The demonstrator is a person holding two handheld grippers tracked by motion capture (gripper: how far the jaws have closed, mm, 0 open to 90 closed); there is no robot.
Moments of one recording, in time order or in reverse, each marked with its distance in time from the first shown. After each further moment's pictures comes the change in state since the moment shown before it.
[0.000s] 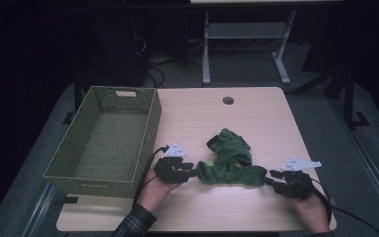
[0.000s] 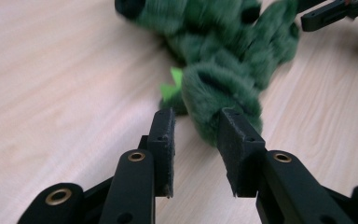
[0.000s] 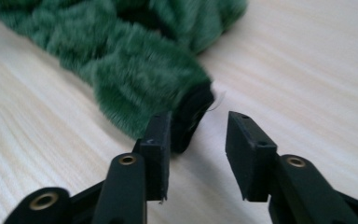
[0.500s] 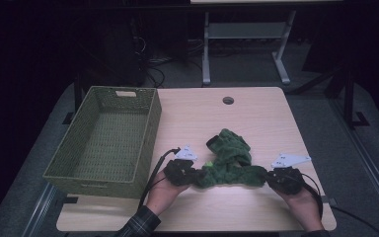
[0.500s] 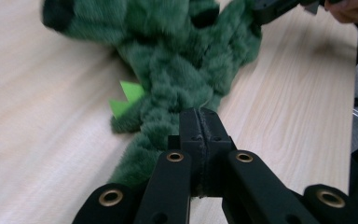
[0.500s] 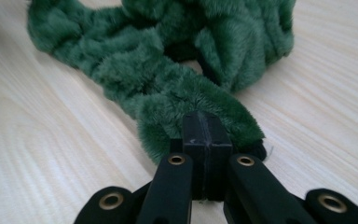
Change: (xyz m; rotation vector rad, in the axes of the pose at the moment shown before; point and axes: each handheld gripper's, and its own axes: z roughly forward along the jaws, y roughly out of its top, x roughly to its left) left arm -0.016 0.003 0.026 0.046 -0.105 0.023; right arm 0.016 0.023 0.011 0.000 0.092 -0.064
